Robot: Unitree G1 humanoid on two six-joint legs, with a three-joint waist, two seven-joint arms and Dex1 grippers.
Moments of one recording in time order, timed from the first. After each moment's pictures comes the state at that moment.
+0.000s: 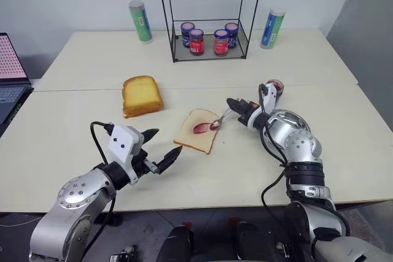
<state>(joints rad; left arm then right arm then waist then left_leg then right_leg) 0.10 0.55 0.20 -0.66 -0.51 0.63 -0.55 -0.69 -0.05 -0.30 0.23 0.78 0.89 0.12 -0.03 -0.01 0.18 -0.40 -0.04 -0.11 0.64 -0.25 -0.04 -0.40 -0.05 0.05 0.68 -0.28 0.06</state>
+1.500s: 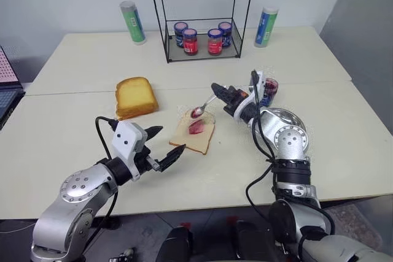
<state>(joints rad) 0.06 0.57 0.18 -0.65 -0.51 0.63 -0.58 -0.72 0.13 -0.28 0.13 0.85 0.88 0.09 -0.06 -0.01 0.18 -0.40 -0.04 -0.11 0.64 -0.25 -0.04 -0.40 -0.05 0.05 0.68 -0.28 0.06</state>
